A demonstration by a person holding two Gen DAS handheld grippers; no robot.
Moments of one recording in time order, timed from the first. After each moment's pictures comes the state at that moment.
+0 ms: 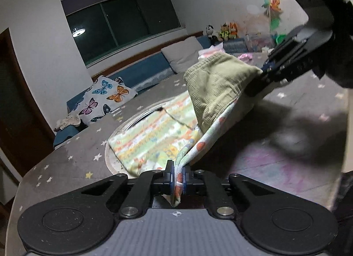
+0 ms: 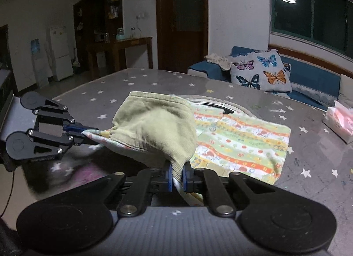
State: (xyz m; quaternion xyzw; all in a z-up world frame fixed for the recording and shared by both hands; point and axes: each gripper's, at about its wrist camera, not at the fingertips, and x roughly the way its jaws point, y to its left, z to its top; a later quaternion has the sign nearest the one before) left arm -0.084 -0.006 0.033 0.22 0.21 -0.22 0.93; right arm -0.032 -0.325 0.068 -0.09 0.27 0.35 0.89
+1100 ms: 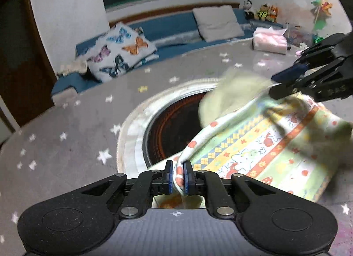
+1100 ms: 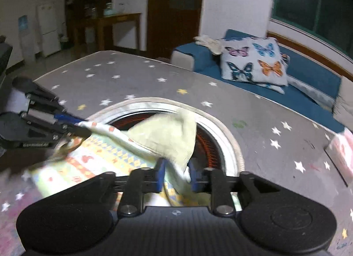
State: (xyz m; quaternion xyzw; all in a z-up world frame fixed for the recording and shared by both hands) left arm 0.113 0.012 0.022 0.14 0.35 -0.15 0.91; right arm 0.132 -0.276 0.061 -0.14 0.33 0.30 0.88
